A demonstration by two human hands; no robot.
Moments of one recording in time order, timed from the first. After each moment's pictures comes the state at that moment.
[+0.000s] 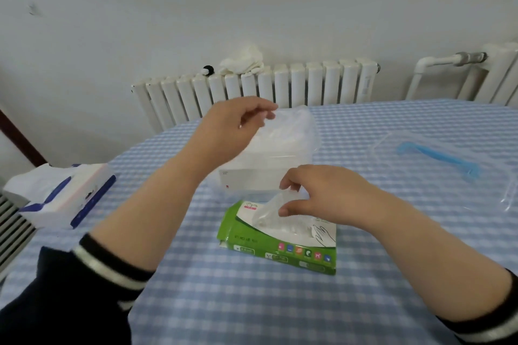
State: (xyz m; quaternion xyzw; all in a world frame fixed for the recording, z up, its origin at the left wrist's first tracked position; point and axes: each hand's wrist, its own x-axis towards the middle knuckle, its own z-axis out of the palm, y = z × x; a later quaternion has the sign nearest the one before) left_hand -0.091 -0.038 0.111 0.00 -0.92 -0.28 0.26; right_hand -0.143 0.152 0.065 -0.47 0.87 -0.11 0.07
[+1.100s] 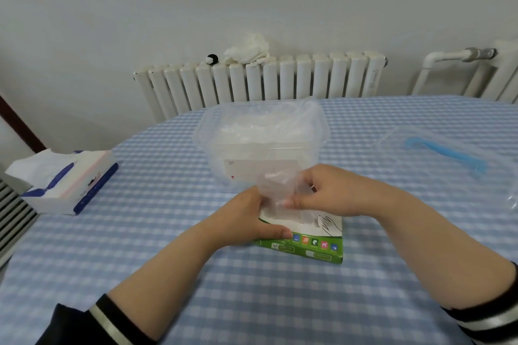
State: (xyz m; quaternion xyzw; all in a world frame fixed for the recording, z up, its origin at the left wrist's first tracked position) left_hand -0.044 -0.022 0.000 0.04 -0.92 -0.38 -0.01; right_hand -0.151 0.144 0.050 -0.46 0.83 -0.23 0.21
